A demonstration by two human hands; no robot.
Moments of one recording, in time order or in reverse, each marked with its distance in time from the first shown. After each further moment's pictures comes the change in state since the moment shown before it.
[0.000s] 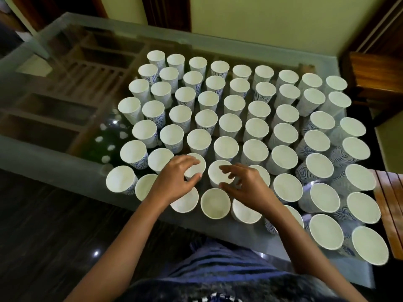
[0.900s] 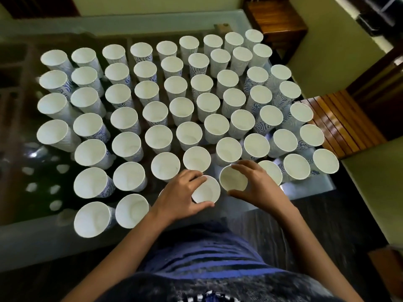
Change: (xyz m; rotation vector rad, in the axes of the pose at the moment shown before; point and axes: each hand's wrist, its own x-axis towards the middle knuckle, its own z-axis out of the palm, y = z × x) left_hand -0.001 -0.004 0.022 0.012 -0.447 0.574; right_hand -0.076 -0.010 0.018 -0.216 0.182 0.515
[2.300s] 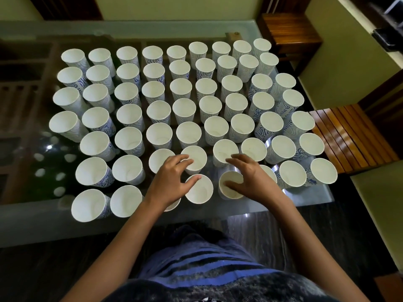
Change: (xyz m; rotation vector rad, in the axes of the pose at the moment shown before) left_hand 0.012 0.006 0.000 -0.033 0.230 -0.285; right_hand 0.018 0.012 -0.012 -0.028 -0.062 -0.119
